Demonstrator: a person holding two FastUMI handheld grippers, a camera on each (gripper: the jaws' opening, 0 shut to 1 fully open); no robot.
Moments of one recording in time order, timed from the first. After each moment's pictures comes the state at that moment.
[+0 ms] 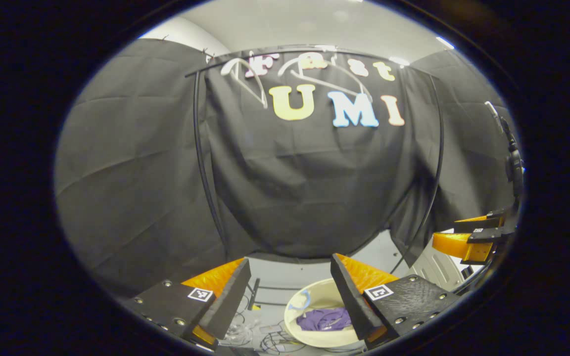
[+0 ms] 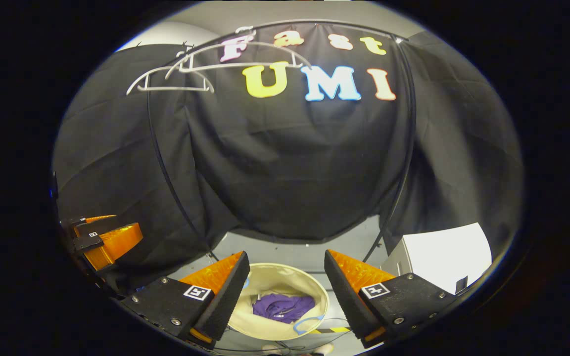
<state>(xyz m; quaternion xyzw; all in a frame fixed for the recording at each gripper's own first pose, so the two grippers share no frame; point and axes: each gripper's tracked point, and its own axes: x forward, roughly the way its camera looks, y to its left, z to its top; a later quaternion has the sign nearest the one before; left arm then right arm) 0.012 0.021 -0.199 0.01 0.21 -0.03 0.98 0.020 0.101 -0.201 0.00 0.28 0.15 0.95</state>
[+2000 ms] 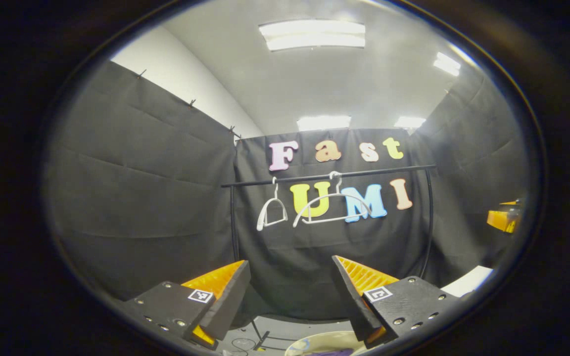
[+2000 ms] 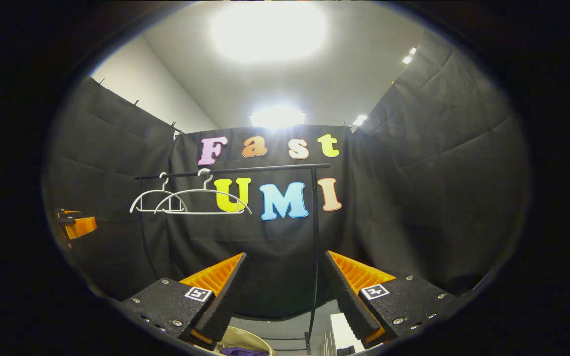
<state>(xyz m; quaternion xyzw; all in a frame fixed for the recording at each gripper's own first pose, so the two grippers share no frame) -0.081 0.011 0.066 0.01 -0.02 0.04 1.00 -0.027 -0.087 0.047 0.01 -0.01 0.08 1.00</state>
